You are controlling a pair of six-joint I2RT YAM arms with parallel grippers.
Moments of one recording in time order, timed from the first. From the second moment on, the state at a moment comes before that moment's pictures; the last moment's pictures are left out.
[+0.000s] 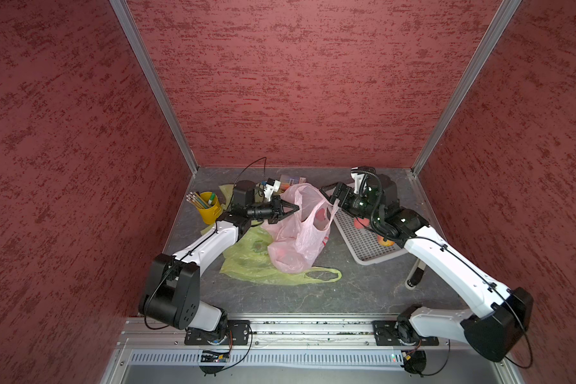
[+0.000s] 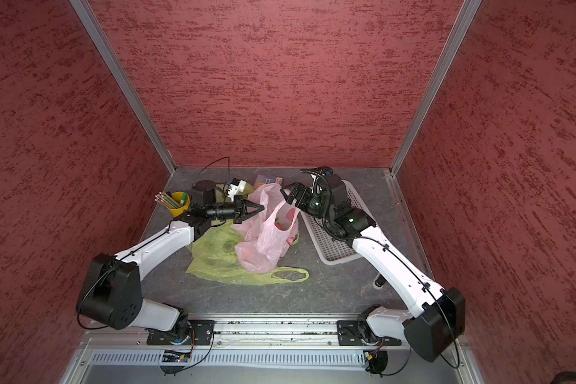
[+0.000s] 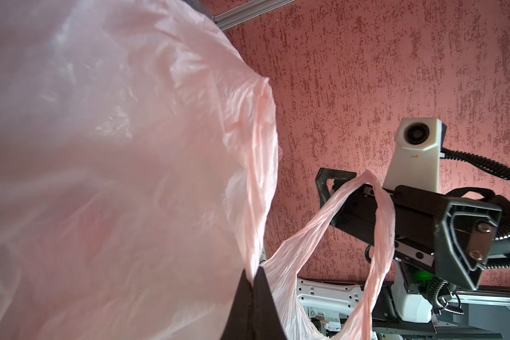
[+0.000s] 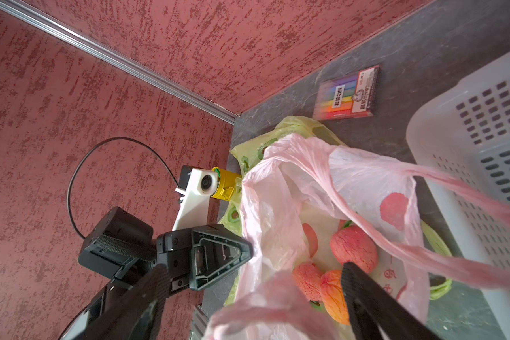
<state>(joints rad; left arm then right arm) -0.30 1.46 0.95 0.13 0.96 -0.98 0.55 1.28 1.22 -0.30 -0.23 0.93</state>
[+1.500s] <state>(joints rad) -0.68 1.07 1.15 -0.28 0.22 -0.24 0.65 1.41 1.45 -0.23 -0.37 0.84</state>
